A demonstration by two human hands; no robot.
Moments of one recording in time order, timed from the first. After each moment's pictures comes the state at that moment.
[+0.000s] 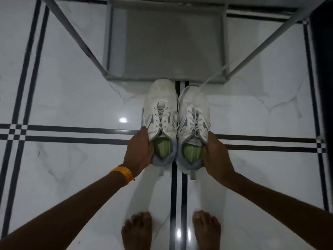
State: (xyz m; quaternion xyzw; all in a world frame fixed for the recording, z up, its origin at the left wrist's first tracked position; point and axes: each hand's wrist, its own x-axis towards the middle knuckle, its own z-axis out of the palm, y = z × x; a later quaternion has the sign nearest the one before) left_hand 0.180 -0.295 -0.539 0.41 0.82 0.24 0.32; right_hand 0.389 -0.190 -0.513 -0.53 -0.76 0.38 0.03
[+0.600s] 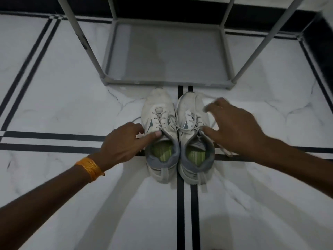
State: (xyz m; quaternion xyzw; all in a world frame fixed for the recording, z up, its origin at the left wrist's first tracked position) left_hand 0.137 -0.292 -0.576 0.50 0.82 0.15 0.25; right_hand 0.364 -0.141 -0.508 -0.38 -0.92 0.10 -0.04
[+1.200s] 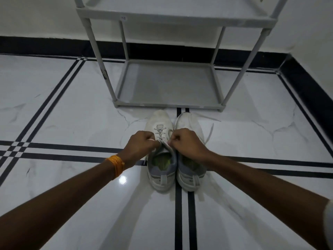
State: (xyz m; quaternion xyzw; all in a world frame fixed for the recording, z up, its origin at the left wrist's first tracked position) left_hand 0.163 -0.279 -0.567 0.39 0.78 0.34 0.36; right_hand 0.309 -0.182 -0.552 -0.40 -0.84 0.36 0.08
